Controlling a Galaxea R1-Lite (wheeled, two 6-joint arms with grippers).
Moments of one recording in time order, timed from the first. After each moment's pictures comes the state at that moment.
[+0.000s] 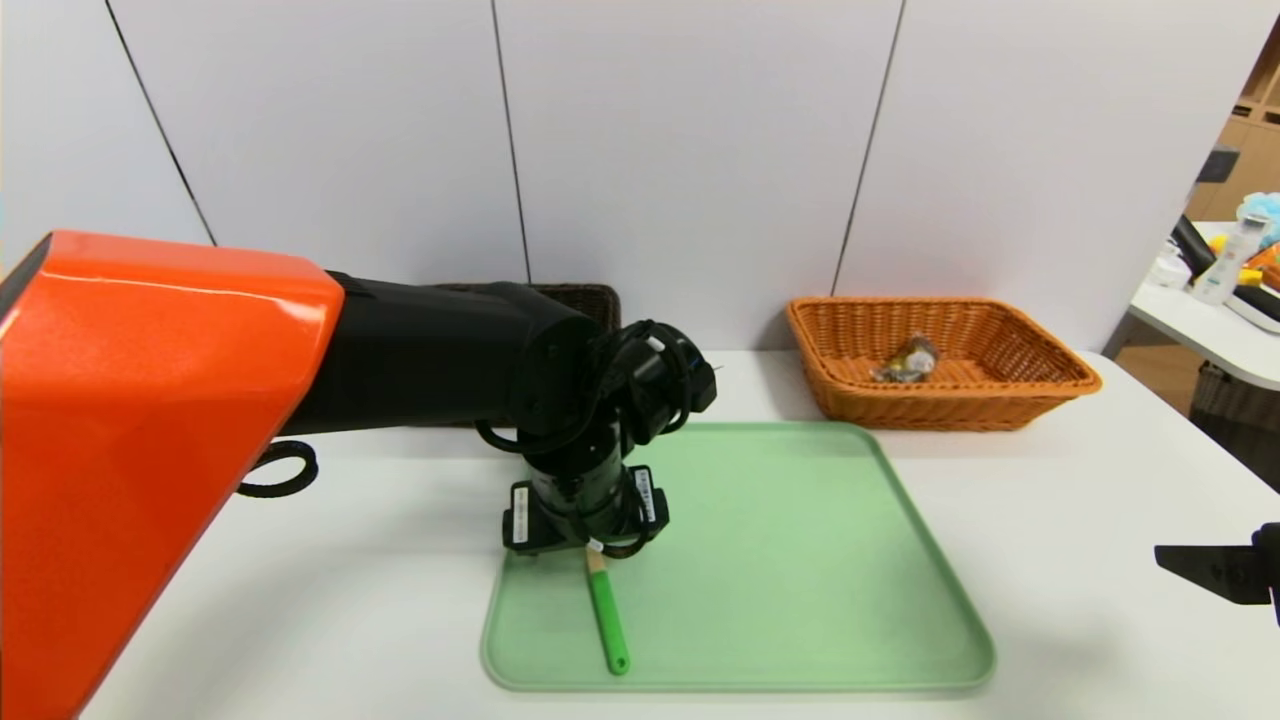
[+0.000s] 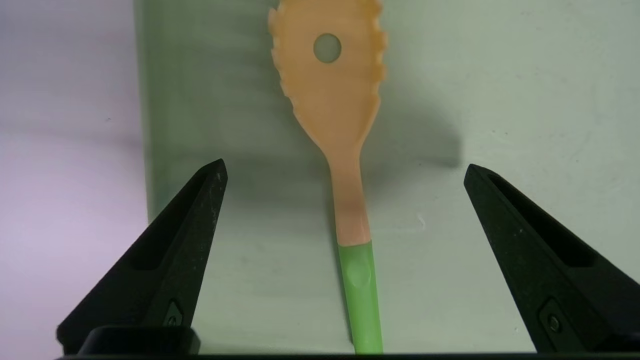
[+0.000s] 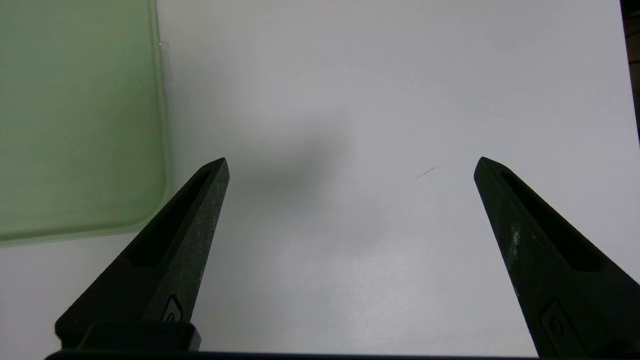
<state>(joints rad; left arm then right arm) -0.78 2.13 -1.71 0.82 0.25 -0.89 0.20 1.10 -0.83 0.52 -0.31 0.13</state>
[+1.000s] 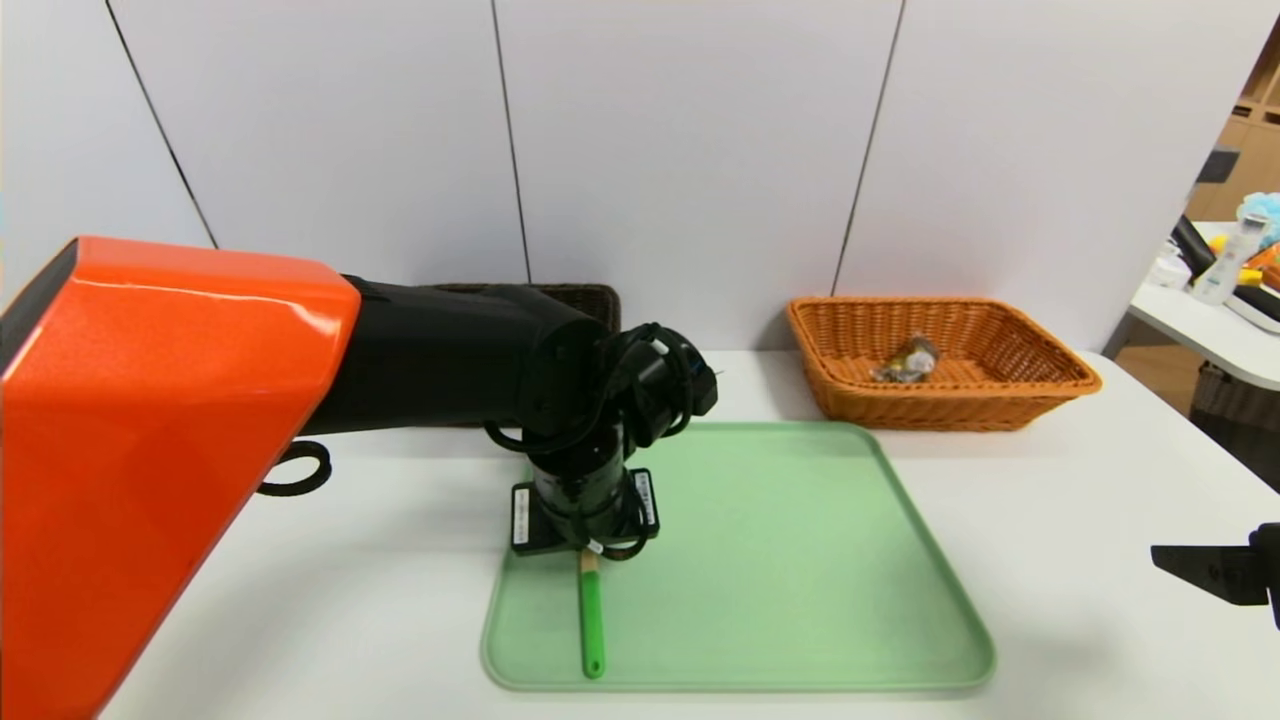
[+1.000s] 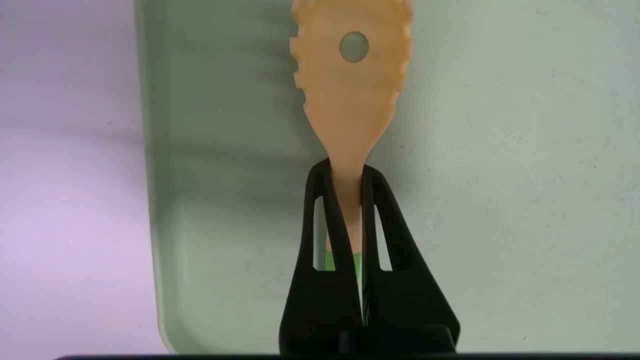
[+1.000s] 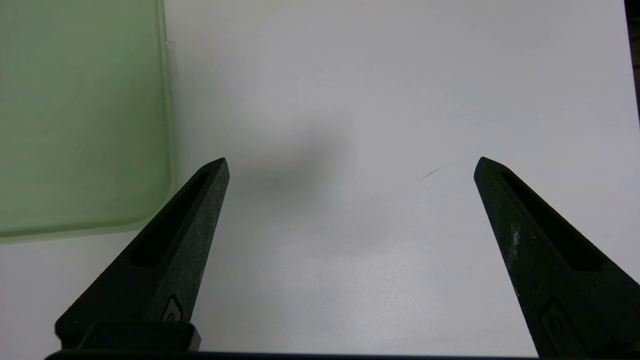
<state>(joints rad) -0.78 2.15 -1.73 0.84 0.26 -0.89 0.21 1.10 -0.83 0.52 -0.31 0.13</state>
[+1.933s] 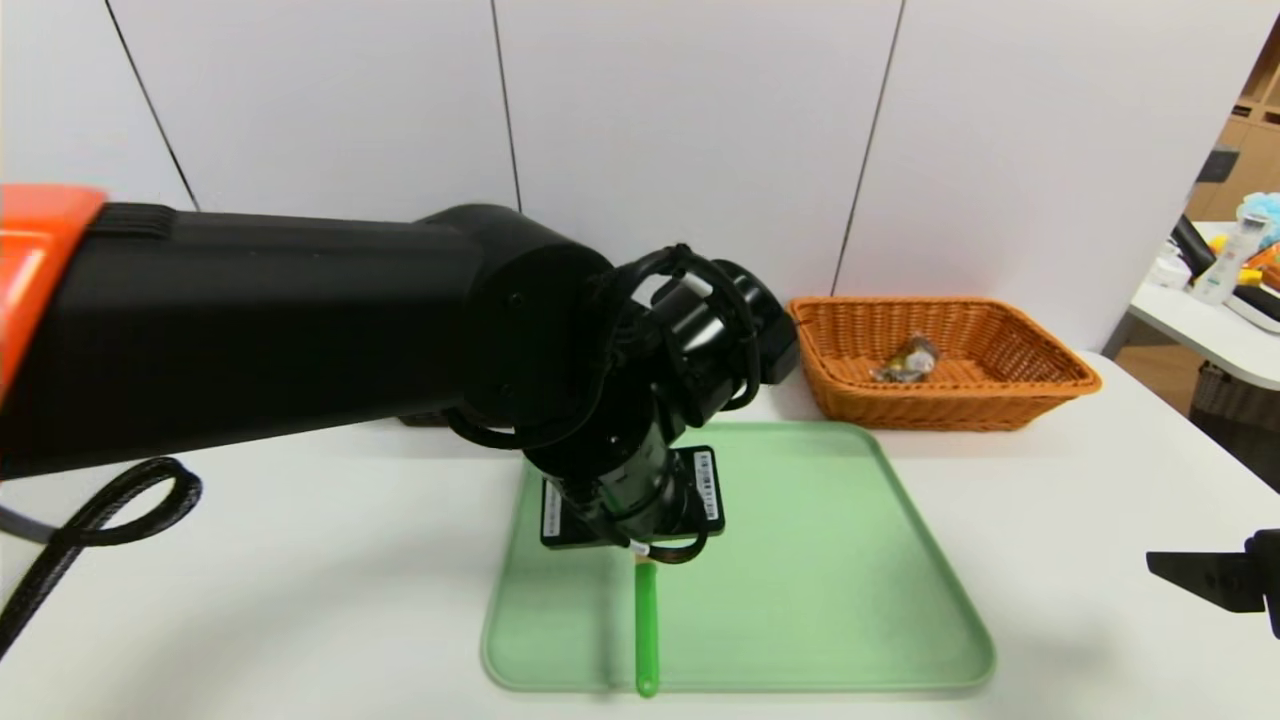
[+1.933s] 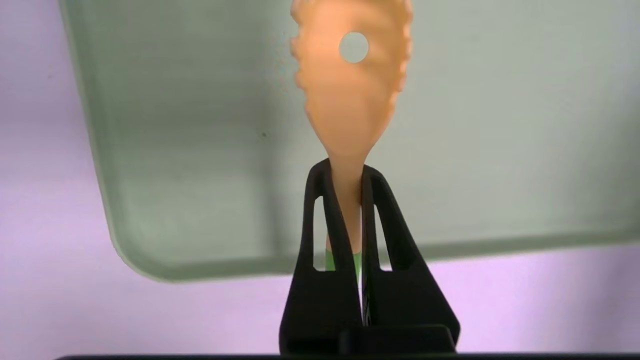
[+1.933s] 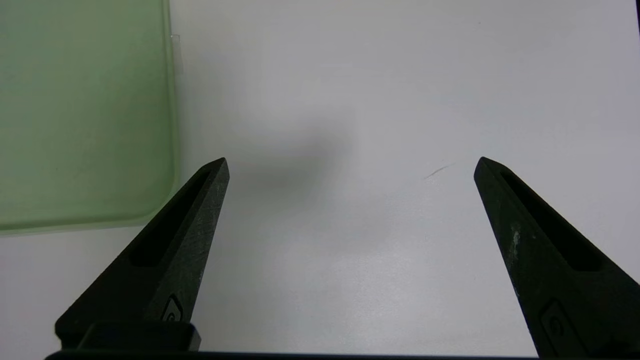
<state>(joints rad) -0.92 2.02 -1.81 0.88 0.26 -0.89 0.21 1.10 -0.82 0.52 -0.30 0.13</state>
